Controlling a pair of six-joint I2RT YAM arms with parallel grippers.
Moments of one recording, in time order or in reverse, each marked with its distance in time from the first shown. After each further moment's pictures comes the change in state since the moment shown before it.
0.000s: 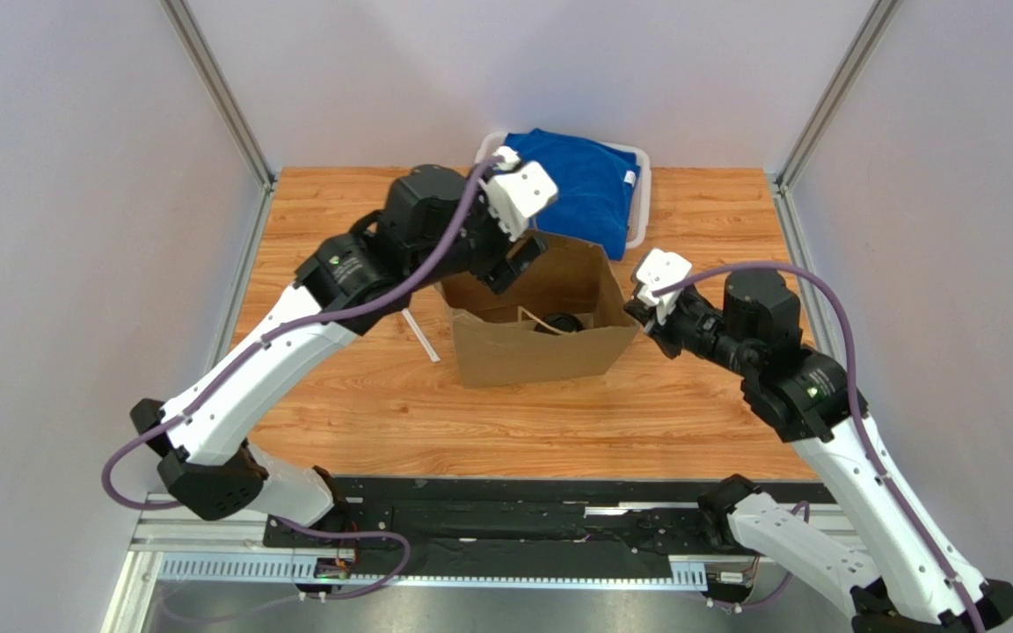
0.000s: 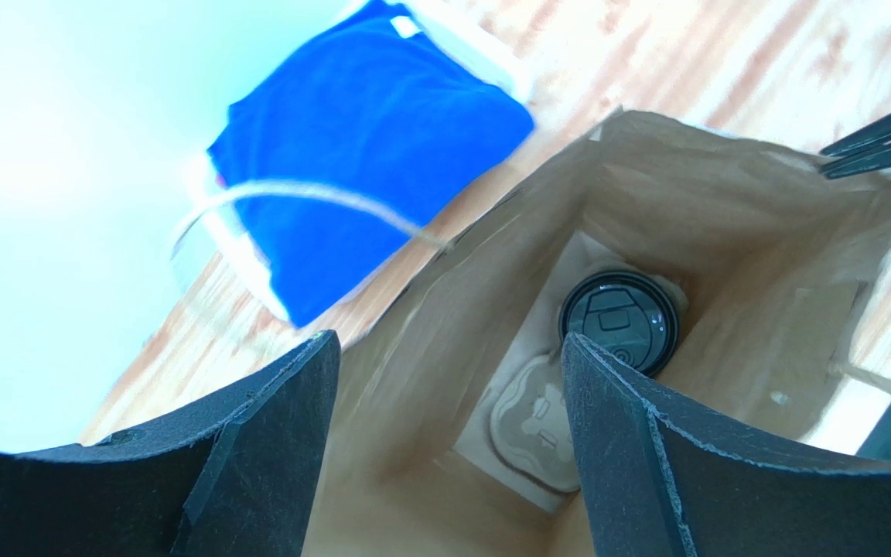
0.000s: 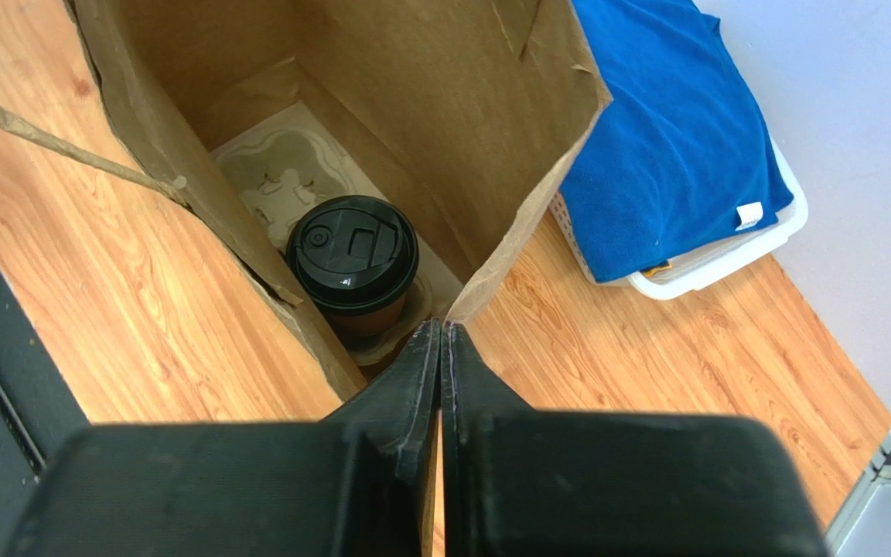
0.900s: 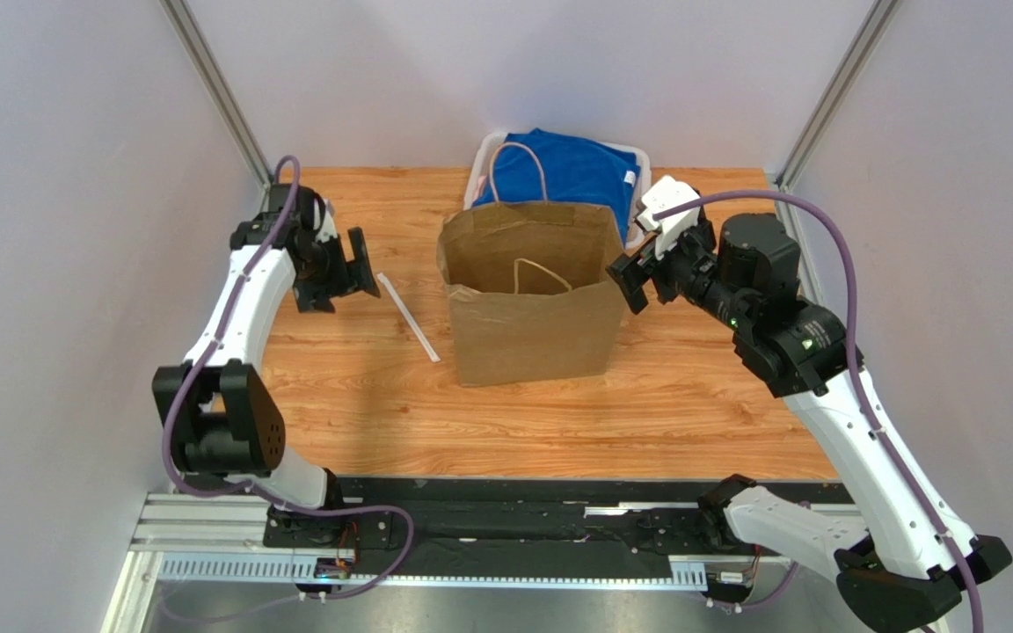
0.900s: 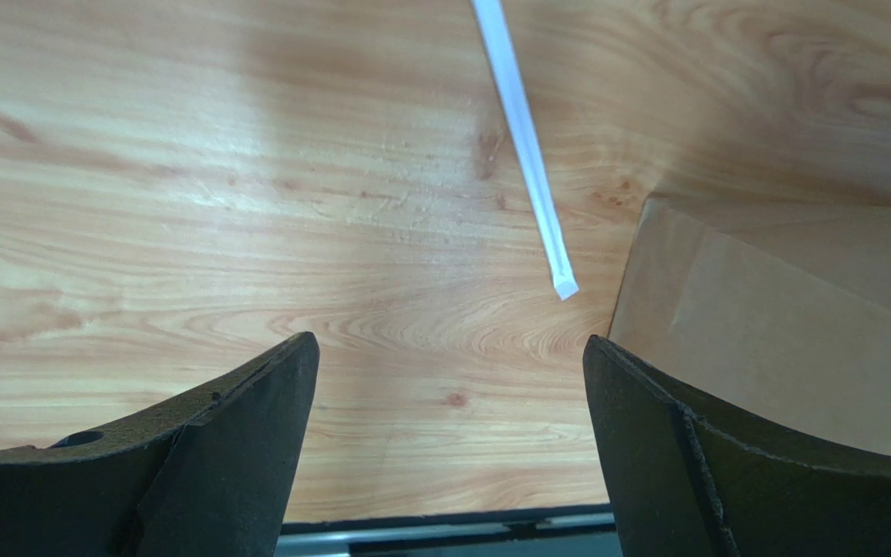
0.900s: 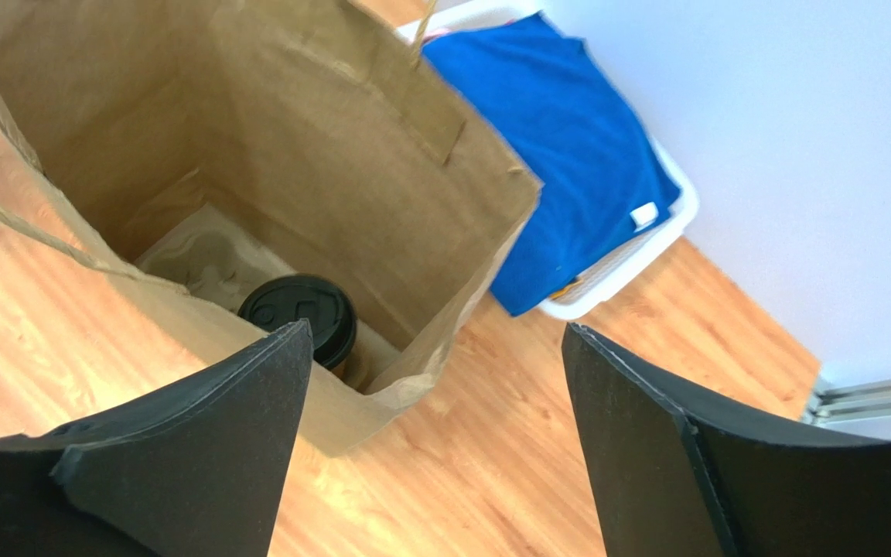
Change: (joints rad) left arm 0.922 0.089 -0.415 -0.210 0.264 -0.570; right arm 0.000 0.209 0.257 0.031 0.182 0.121
